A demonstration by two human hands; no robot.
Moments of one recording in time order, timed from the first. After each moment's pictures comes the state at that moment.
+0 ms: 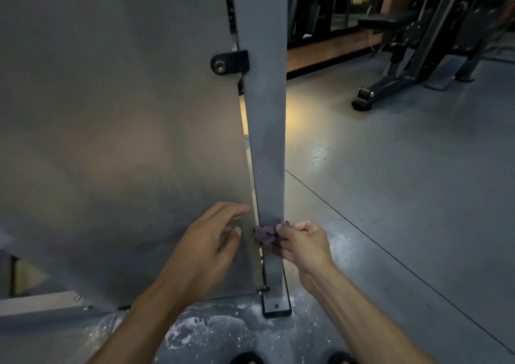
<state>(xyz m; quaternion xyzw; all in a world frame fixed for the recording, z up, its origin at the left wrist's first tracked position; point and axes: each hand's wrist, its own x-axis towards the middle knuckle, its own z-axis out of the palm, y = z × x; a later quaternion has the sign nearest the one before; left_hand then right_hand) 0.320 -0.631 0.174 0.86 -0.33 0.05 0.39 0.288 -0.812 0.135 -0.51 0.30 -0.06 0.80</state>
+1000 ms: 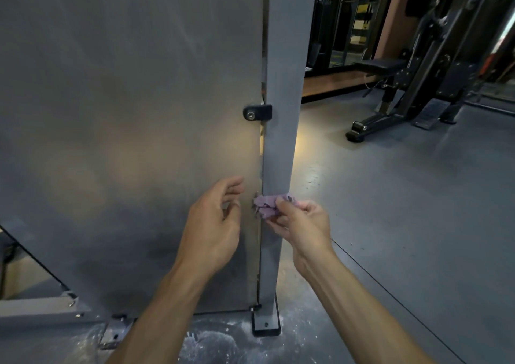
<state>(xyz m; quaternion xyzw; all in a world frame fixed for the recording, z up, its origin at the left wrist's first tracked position) 0.320 -0.647 0.242 0.83 -0.17 0.13 0.51 0.293 -0.797 0.234 -0.49 0.25 -0.13 0.82</state>
